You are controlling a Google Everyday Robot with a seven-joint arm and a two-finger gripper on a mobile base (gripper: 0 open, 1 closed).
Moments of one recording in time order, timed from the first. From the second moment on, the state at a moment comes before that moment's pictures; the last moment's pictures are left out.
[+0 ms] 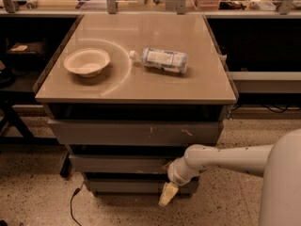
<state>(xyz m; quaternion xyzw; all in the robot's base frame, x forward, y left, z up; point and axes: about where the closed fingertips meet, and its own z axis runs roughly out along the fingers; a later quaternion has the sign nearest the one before) 0.502 -0.060 0.392 -0.61 0.75 0.17 0.20</state>
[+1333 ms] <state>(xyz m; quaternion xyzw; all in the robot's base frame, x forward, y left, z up) 0.316 -0.352 0.518 -0.32 0.94 -0.05 0.09</state>
